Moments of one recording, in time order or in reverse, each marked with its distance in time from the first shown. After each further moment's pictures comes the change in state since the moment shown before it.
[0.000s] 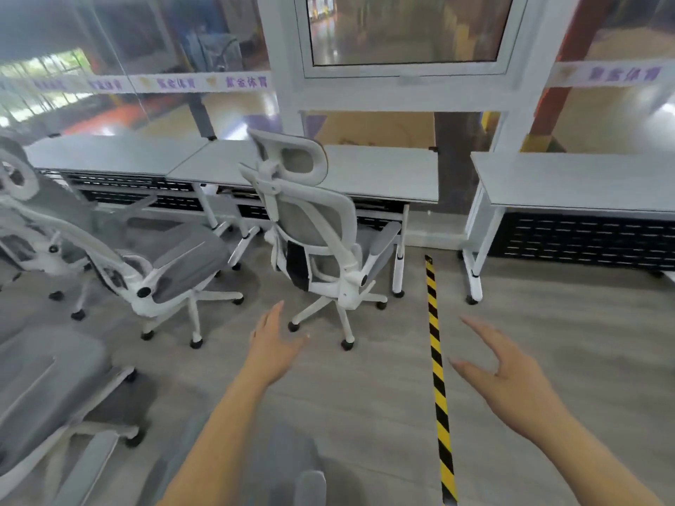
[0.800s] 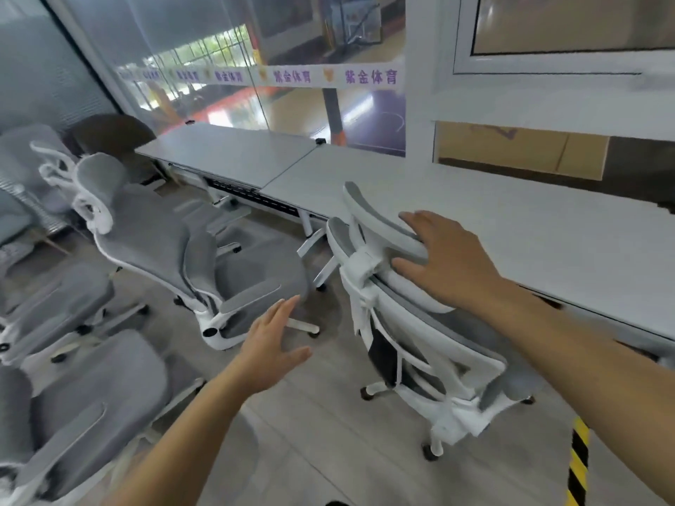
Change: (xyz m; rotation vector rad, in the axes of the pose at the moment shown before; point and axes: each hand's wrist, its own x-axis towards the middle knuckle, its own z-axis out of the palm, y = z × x) left_hand 0.418 0.003 -0.156 0.320 0.120 0.000; right_hand 0.618 -0.267 0.127 -0.338 -0.157 -0.659
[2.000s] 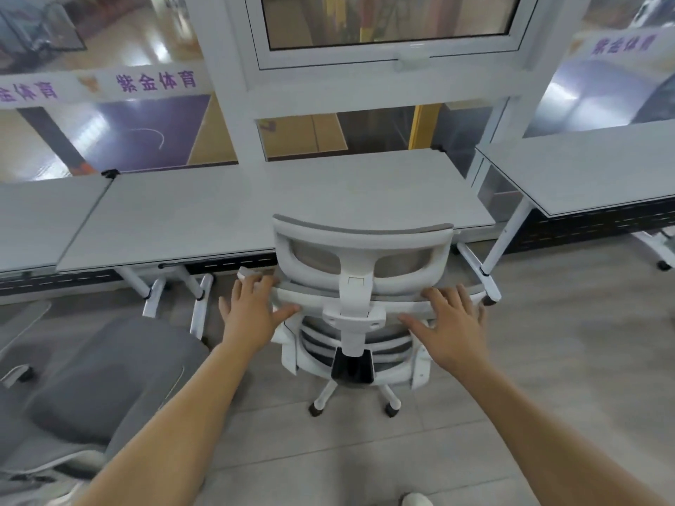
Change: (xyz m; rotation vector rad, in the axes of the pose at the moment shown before) left_hand 0.240 -0.057 0.005 0.129 -0.116 0.524; right_hand -0.063 -0.044 0.173 -0.173 0.250 1.018
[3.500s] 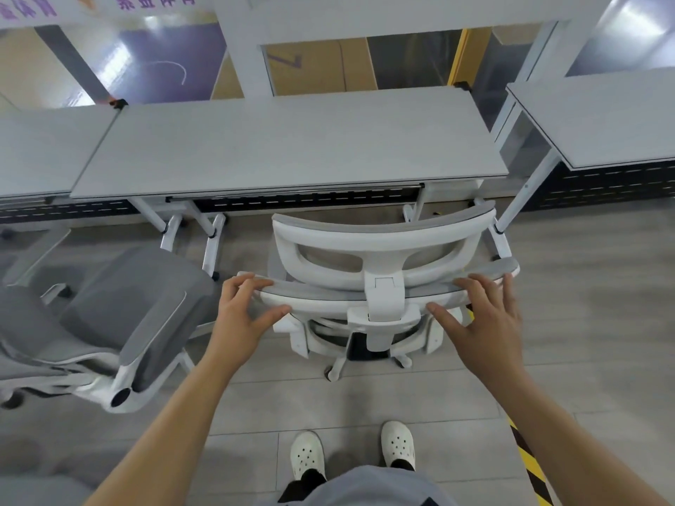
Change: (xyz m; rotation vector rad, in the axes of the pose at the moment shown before) left_hand -0.146 0.045 0.013 -0.486 0.023 -0.078; right_hand -0.078 0.092 -0.022 0.174 0.132 -0.040
